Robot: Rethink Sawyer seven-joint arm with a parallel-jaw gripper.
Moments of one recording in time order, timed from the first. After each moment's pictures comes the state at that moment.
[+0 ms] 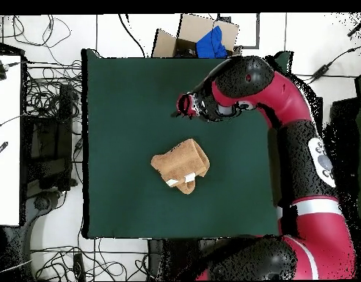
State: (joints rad) arm -0.59 -0.45 0.48 1.21 0.00 1.33 1.39
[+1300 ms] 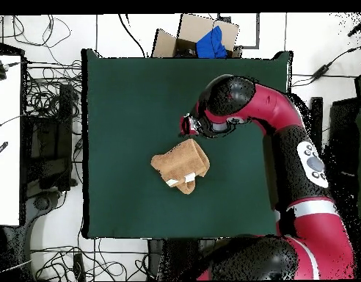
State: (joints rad) arm -0.59 -0.44 0.48 1.28 -0.21 1.29 1.39
